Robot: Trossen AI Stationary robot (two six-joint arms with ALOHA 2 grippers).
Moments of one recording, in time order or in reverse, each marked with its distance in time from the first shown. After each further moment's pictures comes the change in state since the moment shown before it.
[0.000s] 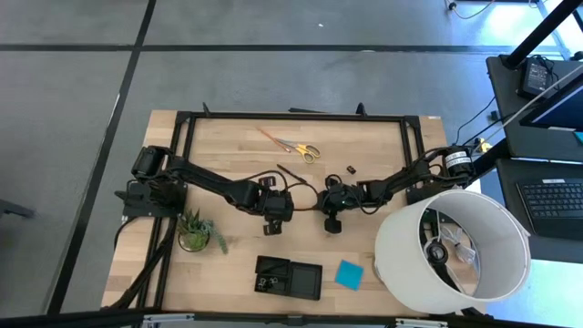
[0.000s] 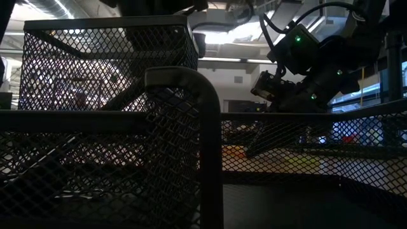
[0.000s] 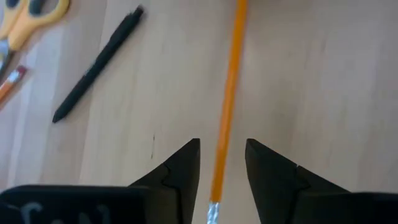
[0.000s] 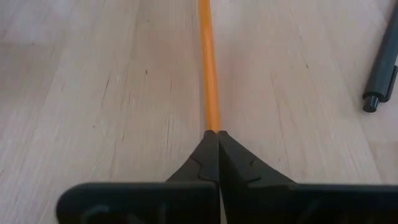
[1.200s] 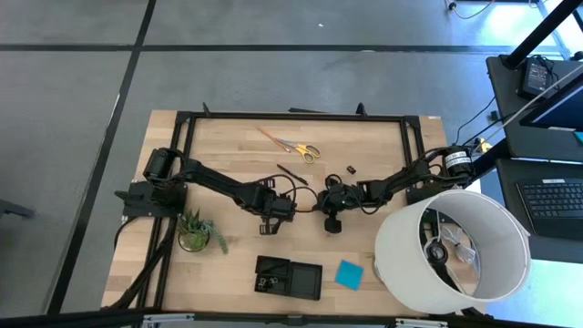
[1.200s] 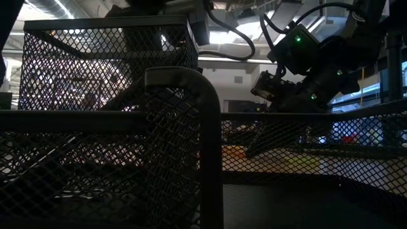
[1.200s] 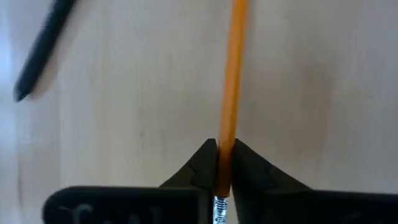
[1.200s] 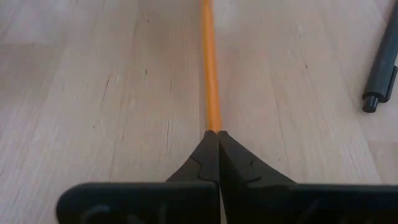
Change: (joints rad) left arm 0.032 0.097 -0.001 -0.055 0.030 0.067; right arm 0.000 0.000 -0.002 0.008 -0.001 0.000
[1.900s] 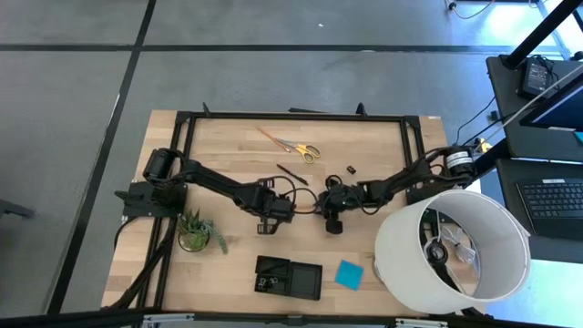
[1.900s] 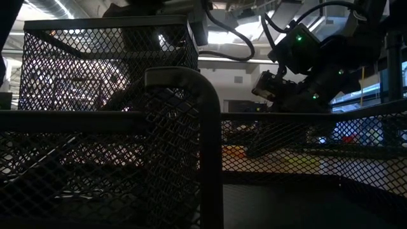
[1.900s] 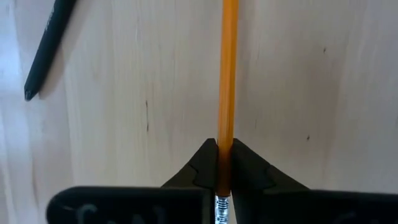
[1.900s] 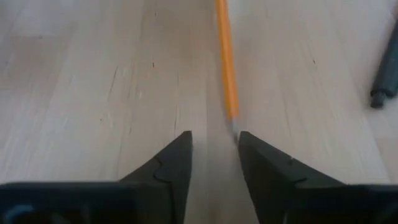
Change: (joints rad) left arm -0.013 0.000 0.000 -0.035 -0.022 0.019; right arm 0.001 -0.039 -0.001 -0.038 -0.004 -0.004
